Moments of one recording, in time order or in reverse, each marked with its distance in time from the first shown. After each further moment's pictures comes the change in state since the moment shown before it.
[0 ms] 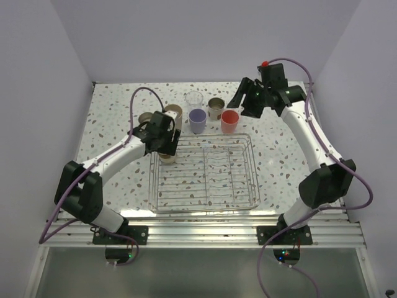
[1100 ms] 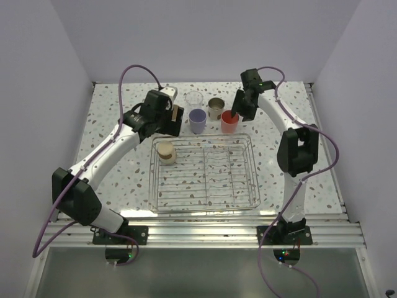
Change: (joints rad) left arm 0.000 -0.021 0.299 -0.142 -0.026 0.000; right arm -0.007 0.447 0.194 -0.064 0.272 -0.095
